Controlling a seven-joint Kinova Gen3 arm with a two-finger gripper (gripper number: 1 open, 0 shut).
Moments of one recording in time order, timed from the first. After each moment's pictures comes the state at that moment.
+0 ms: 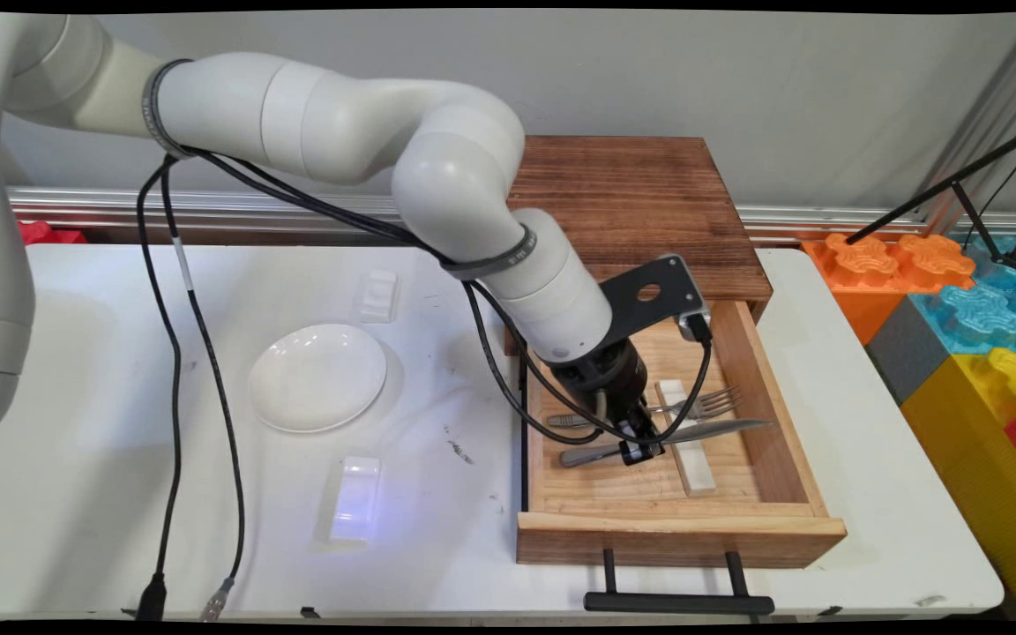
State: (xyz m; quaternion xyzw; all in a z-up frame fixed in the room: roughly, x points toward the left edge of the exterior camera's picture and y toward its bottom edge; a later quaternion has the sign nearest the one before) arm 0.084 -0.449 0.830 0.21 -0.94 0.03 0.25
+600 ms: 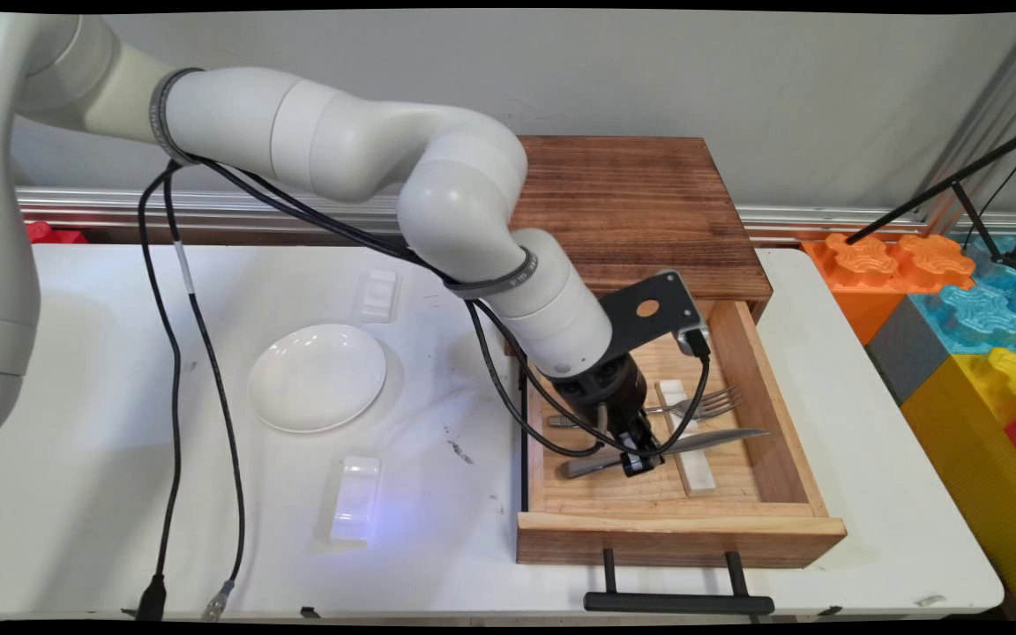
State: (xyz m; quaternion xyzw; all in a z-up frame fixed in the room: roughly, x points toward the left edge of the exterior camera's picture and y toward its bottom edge) arm 0.081 -0.447 0.815 0.22 -0.94 0.02 0.25
